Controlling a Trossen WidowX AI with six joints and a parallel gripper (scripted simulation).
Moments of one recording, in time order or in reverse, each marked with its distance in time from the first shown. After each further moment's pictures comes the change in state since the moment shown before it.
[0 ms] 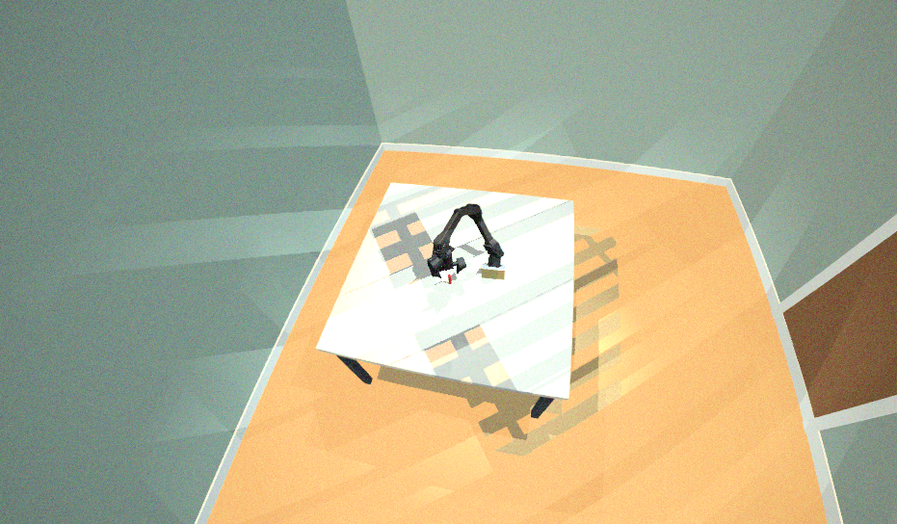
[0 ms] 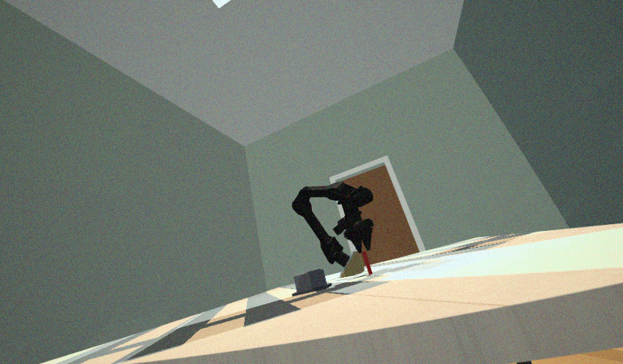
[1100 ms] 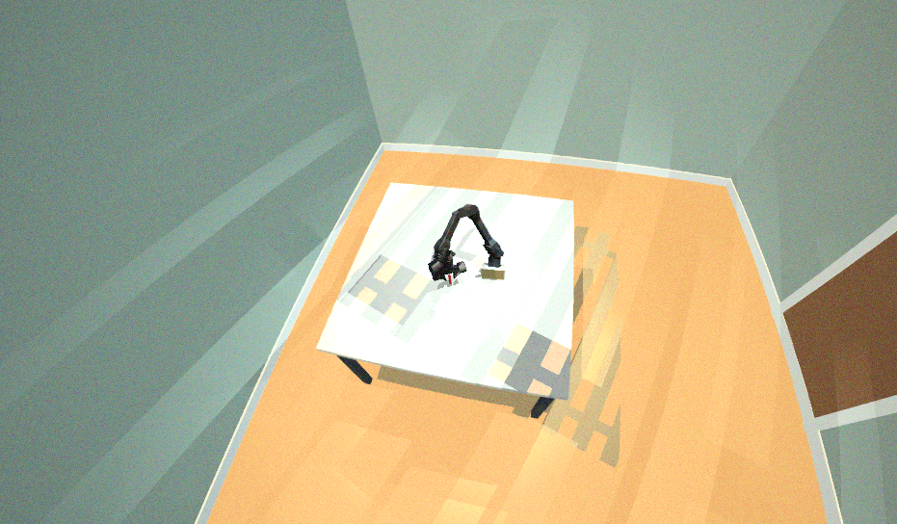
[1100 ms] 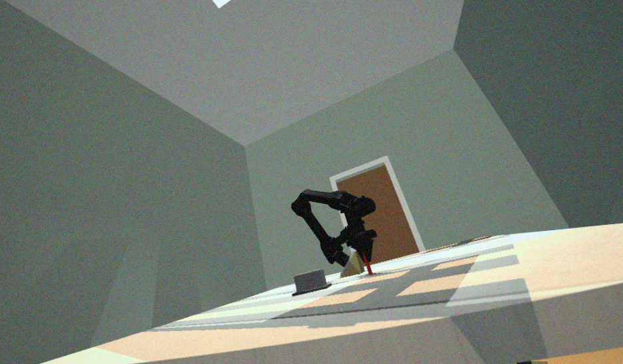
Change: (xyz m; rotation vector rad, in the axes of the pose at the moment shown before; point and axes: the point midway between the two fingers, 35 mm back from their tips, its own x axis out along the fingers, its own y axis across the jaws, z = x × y) arm 0.037 -0.002 0.000 0.001 -0.002 -0.004
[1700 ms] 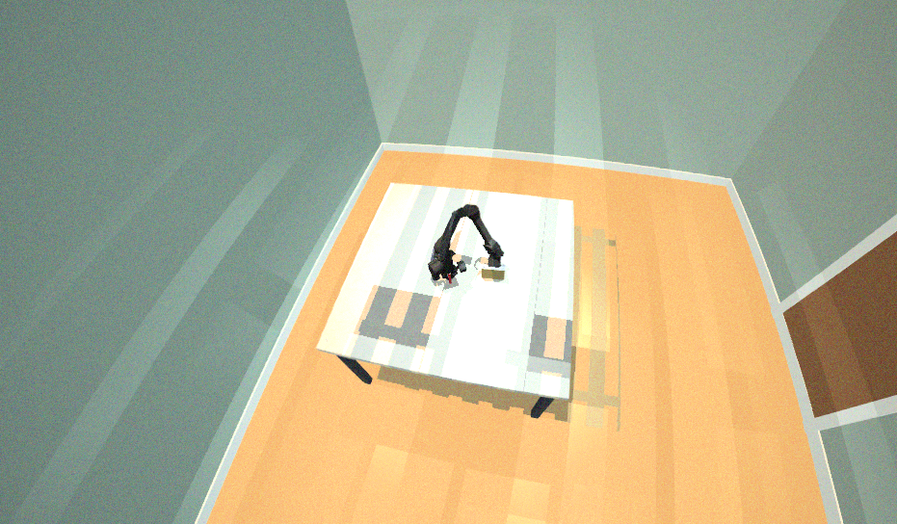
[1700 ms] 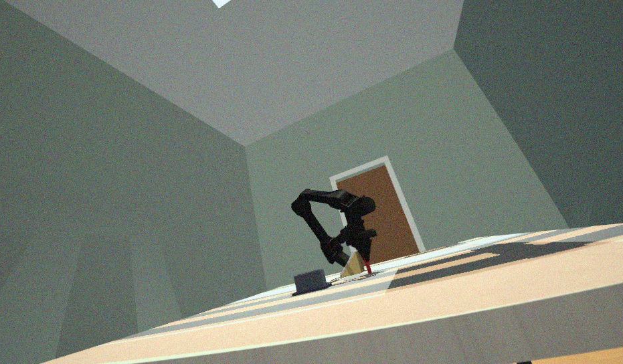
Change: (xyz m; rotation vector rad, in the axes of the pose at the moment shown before) arm -0.003 0.000 0.001 -0.006 -0.003 -0.002
